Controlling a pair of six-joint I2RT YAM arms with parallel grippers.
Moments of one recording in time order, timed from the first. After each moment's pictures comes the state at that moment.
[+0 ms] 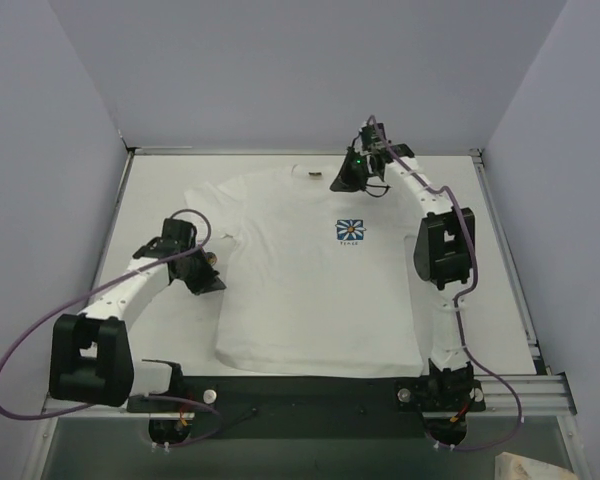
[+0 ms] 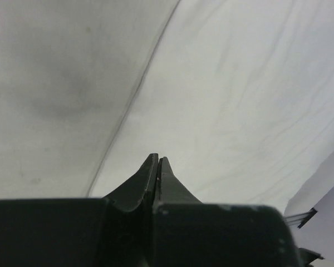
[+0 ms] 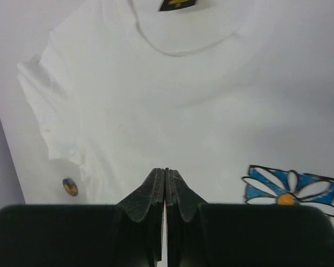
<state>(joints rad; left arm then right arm) -0.16 1.29 0.75 -0.62 0.22 -0.75 0.27 2.25 2.00 -0.66 -0.27 0.60</state>
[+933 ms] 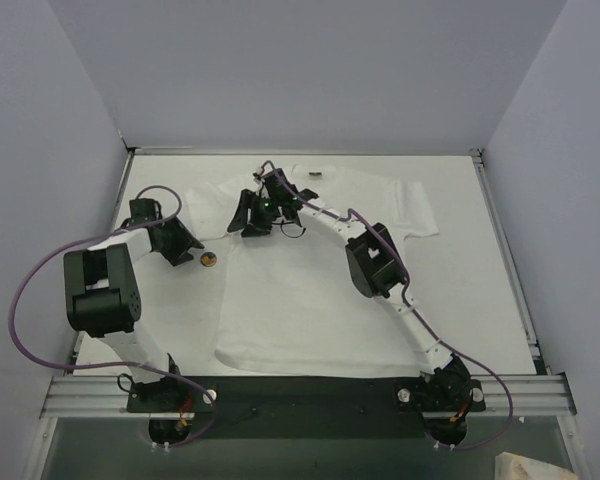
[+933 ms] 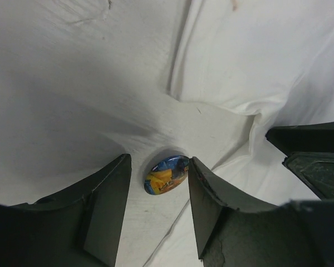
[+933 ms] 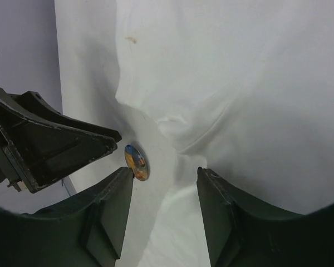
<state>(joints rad) 0.17 1.75 0.99 -0.27 0.31 -0.61 0.69 2.64 2.26 -0.33 -0.52 0.78</state>
